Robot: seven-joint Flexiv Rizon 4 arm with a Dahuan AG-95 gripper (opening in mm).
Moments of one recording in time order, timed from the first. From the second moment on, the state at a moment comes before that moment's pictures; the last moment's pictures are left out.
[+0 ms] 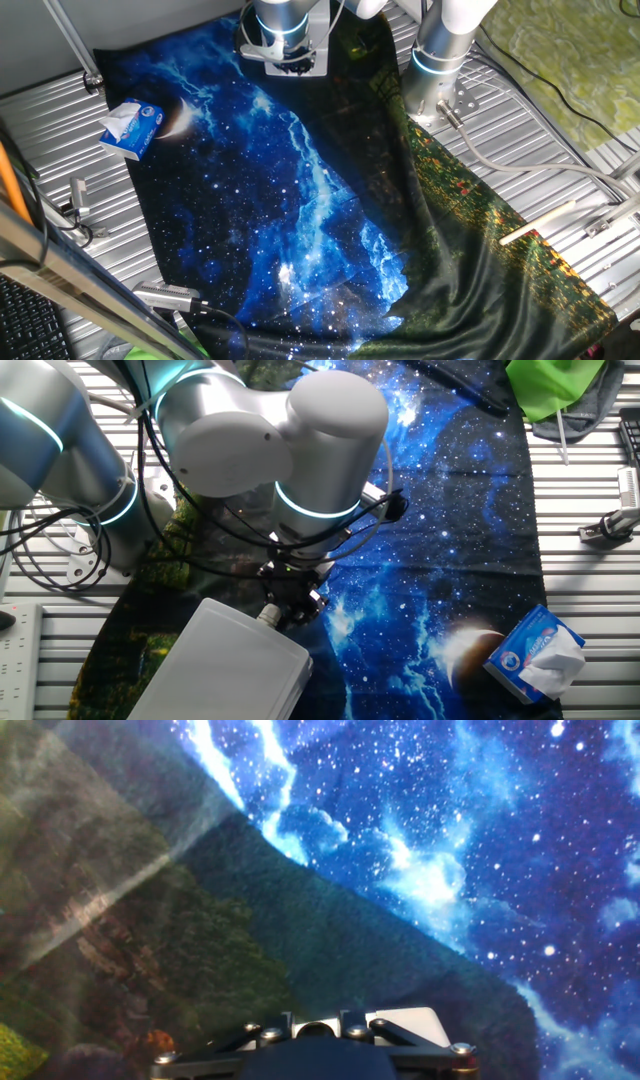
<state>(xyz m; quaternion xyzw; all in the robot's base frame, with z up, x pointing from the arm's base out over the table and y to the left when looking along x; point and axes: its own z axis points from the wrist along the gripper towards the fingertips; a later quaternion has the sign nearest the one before) 0.302 -0.183 0.063 0.44 -0.88 0.09 0.15</state>
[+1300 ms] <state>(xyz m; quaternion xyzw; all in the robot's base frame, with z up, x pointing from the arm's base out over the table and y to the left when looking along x) 0.312 -0.170 0.064 0.43 -0.89 0.09 0.15</state>
